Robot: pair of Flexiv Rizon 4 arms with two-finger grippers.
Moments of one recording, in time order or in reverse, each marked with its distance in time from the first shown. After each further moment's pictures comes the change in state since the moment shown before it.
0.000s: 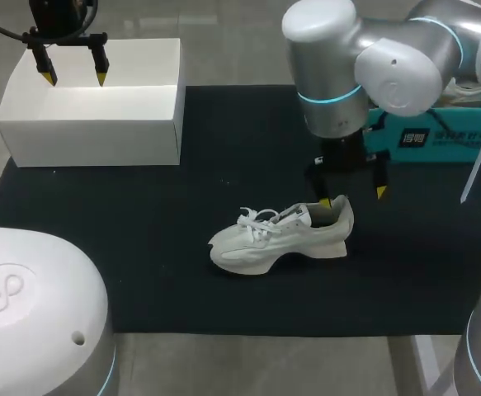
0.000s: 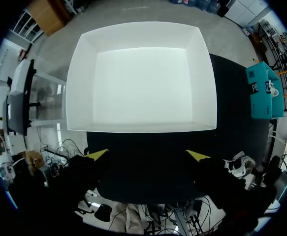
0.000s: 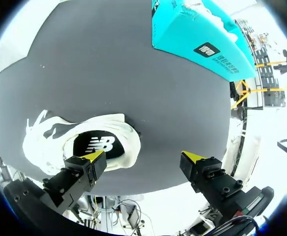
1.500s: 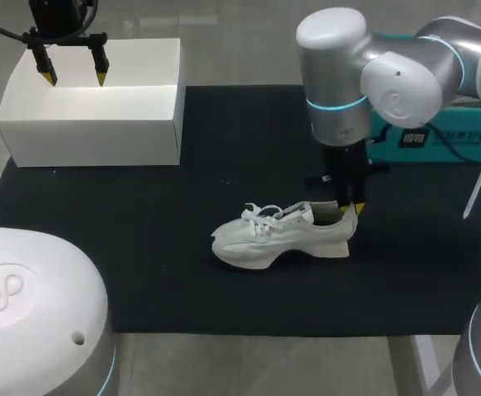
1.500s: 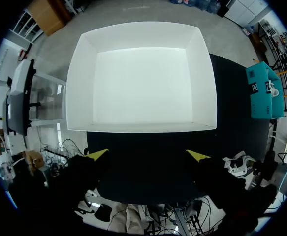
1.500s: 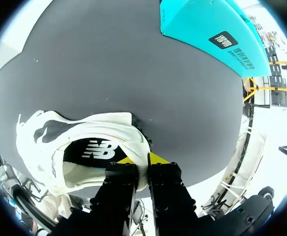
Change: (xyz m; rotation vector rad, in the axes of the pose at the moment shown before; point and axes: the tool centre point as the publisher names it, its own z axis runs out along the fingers) left arm 0.000 0.000 0.000 0.000 0.000 0.000; right arm 0.005 0.004 0.042 0.083 0.052 0.022
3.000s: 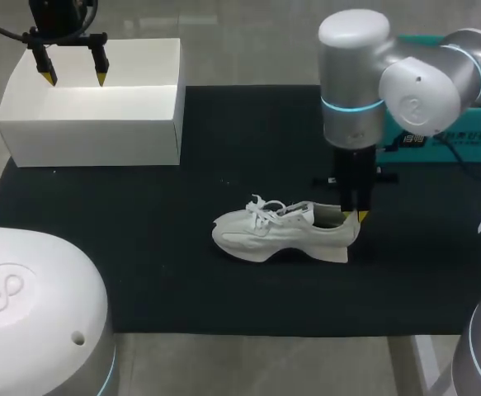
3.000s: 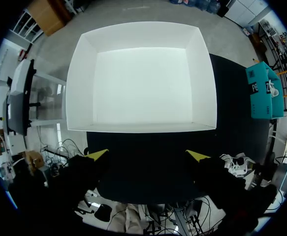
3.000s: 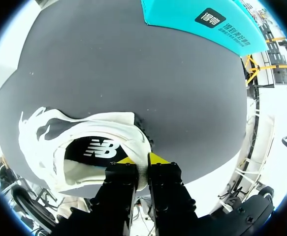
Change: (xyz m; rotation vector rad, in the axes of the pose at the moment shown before) left arm 0.000 0.000 0.000 0.000 0.000 0.000; right arm -0.001 -0.014 0.005 0.030 0.074 0.135
